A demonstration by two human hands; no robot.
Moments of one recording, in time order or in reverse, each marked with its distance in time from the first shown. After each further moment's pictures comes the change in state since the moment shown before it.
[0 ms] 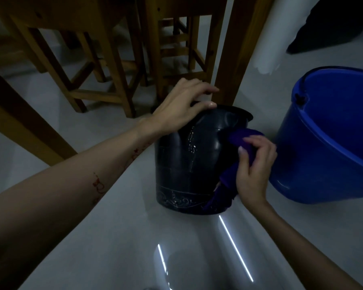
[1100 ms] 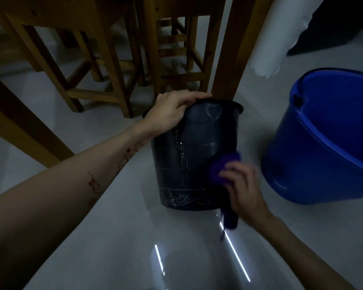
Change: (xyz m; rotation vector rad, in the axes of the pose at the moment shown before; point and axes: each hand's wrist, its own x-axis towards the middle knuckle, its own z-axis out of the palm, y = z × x) left_hand -0.011 -0.023 0.010 -0.231 -0.068 -0.191; right_hand -0.033 0.028 -0.016 -0.213 -0.324 -0.494
